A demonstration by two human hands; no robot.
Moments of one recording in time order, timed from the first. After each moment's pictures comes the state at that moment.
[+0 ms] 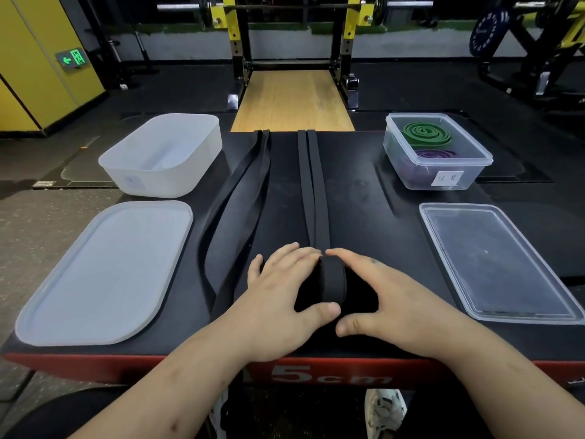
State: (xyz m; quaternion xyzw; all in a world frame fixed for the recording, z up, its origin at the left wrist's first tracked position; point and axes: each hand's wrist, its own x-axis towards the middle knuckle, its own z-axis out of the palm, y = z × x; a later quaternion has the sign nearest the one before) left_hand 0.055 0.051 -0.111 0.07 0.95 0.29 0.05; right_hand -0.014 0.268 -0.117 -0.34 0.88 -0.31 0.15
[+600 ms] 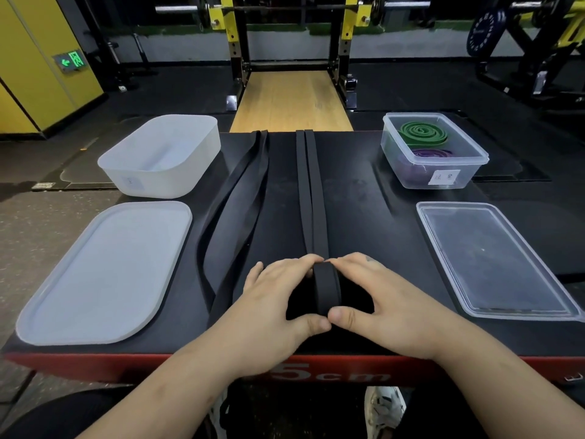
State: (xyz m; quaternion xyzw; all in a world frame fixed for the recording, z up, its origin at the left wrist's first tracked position) left_hand 0.071 0.047 -0.110 0.07 0.94 0.33 0.04; right_hand -0.010 0.266 -0.122 -0.38 0.87 -0.31 0.13
